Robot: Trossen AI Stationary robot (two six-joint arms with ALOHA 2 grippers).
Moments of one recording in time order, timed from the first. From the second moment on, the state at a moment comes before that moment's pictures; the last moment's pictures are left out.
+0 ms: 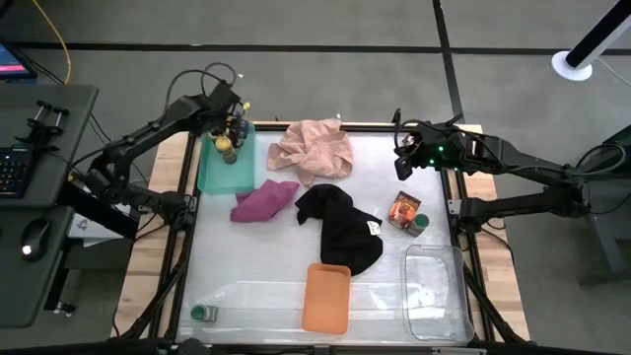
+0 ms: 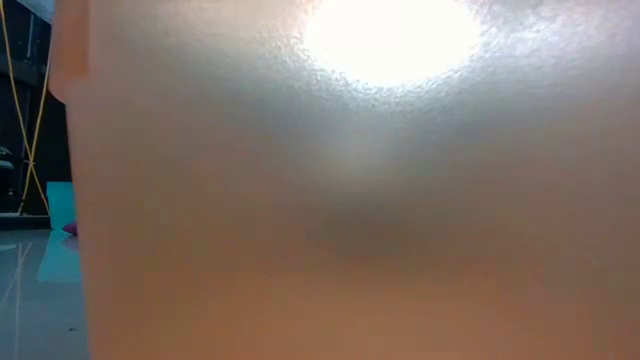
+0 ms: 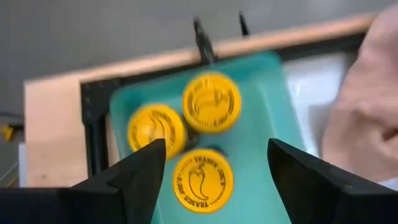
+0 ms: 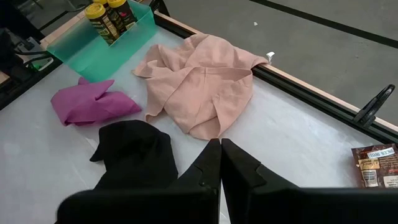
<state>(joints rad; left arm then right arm) 0.88 1.34 1.15 -0.98 -0.37 -0.43 -0.27 0.97 1.10 -0.83 0.29 0.49</state>
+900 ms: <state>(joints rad) 0.16 0.80 0.67 -0.70 -0.10 -0.72 -0.27 0.97 1.10 -0.83 0.28 0.50</state>
